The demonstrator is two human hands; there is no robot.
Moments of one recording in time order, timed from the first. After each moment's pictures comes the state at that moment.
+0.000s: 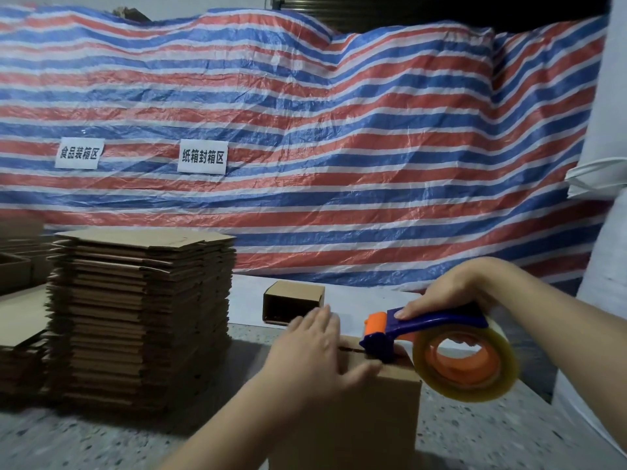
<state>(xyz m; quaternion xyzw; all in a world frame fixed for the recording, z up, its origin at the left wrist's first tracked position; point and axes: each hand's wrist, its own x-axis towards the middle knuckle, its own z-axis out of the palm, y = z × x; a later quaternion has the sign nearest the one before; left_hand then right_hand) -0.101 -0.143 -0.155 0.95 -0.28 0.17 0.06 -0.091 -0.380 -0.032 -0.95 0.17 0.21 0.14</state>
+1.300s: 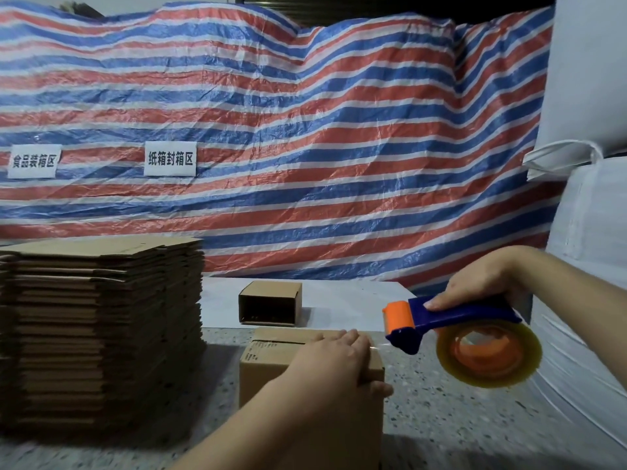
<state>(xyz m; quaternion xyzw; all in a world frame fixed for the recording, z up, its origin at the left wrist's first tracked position) -0.121 -0.201 -0.150 0.91 -0.40 0.08 0.02 -0.138 -0.456 -0.031 -0.94 0.16 0.23 0.20</state>
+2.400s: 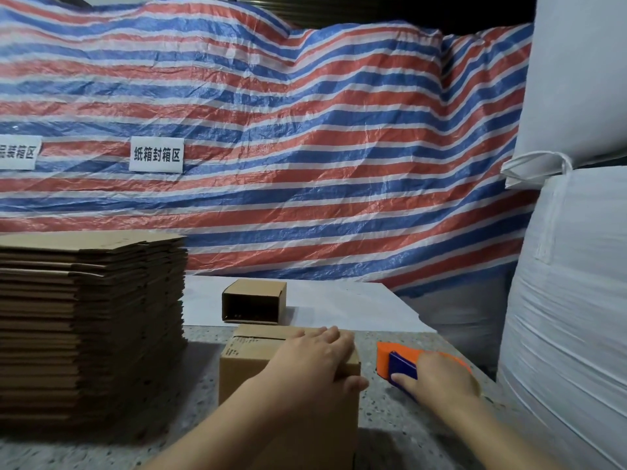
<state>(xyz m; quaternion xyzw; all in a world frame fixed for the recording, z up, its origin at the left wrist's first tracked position) -0.114 -0.203 -0.162 0.90 -0.42 0.14 0.03 -0.125 -0.449 -0.221 -0.96 0.23 -0.14 -0.04</state>
